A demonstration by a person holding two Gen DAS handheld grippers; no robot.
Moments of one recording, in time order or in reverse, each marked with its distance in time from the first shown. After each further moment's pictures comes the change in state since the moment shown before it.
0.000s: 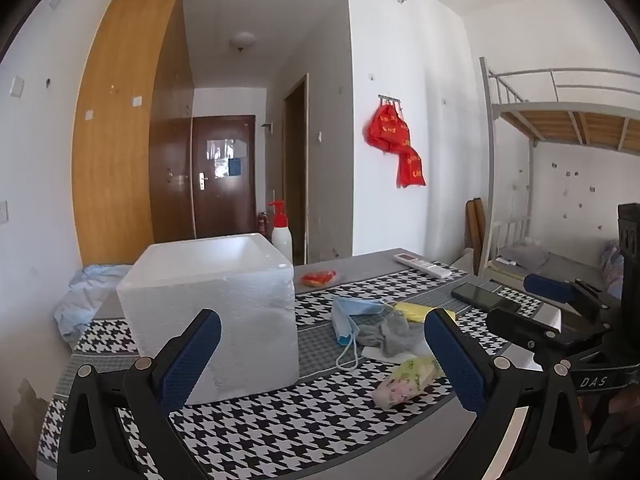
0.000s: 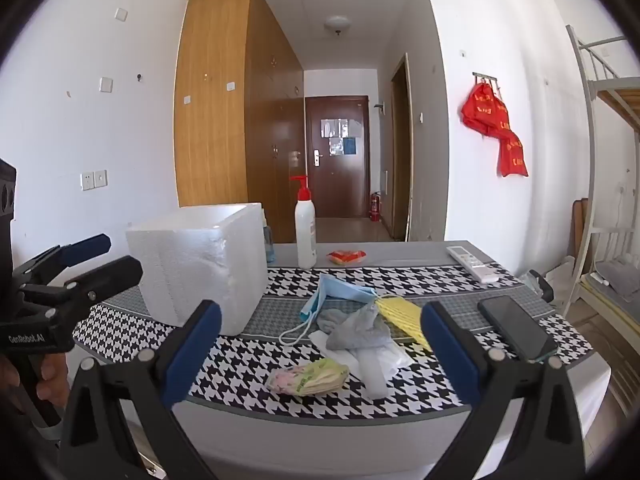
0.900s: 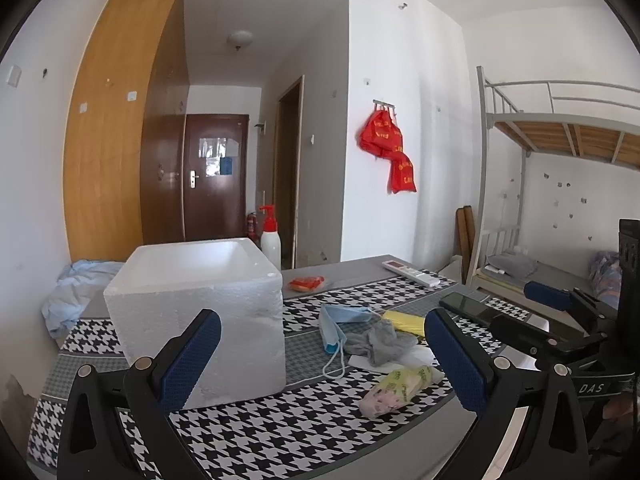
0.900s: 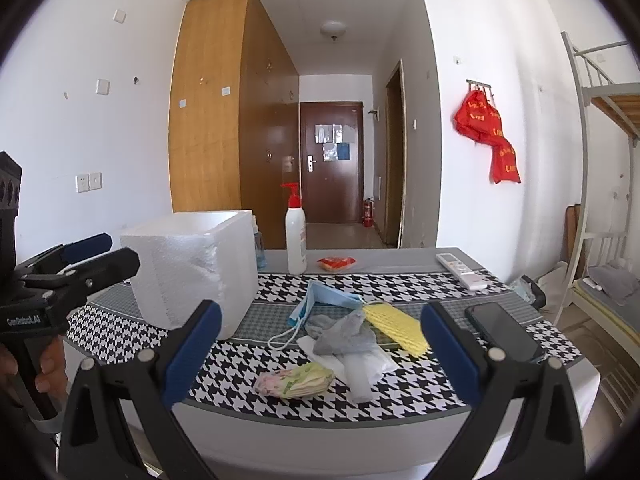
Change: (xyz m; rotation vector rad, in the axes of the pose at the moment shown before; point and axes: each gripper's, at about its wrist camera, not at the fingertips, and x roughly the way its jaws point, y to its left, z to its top) left arm 0.003 0.005 0.006 -0.034 -0.011 -0.054; right arm -0.012 -0.007 0.004 -0.021 -0.025 -0.032
